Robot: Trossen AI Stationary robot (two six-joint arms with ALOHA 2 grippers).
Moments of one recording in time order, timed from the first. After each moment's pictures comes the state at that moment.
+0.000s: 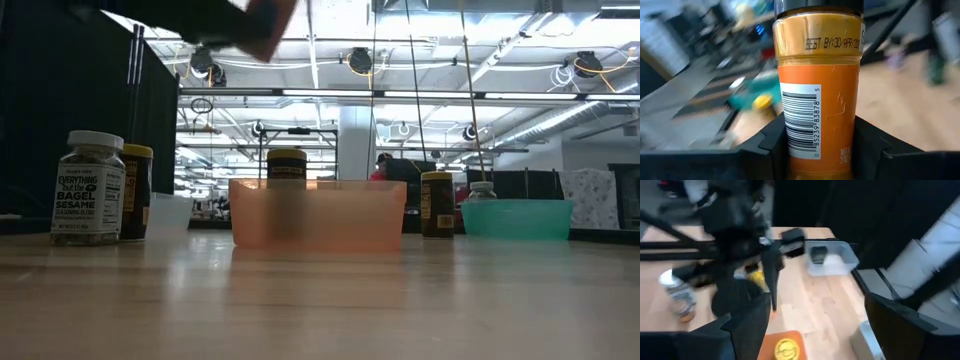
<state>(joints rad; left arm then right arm) -0.18 1.11 0.60 0.34 -0.29 0.27 0.13 1.61 1.71 -0.58 0.44 0.06</state>
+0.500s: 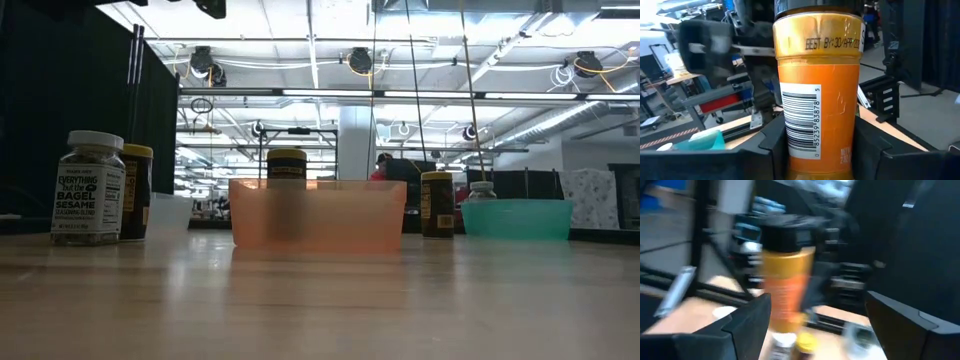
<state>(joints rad) -0.22 1.06 0.55 0.54 0.05 0.27 0.24 1.53 1.03 0.55 0.24 -0.30</state>
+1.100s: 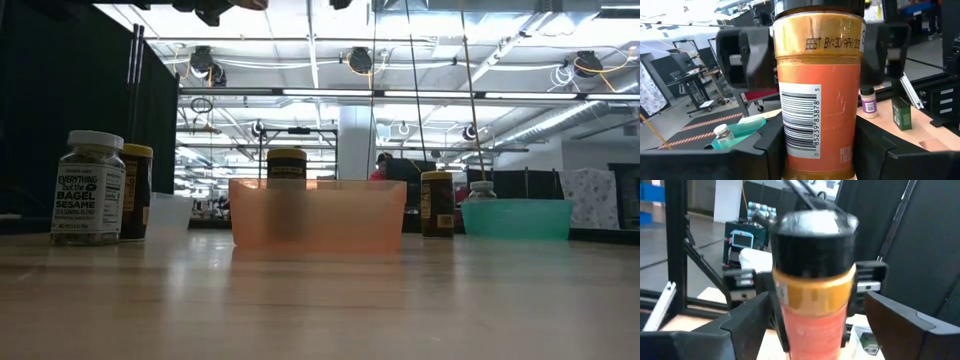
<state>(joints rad) -0.21 1.06 0.55 0.57 -0.17 0.30 0.17 1.69 1.18 0.59 0.20 -0.20</state>
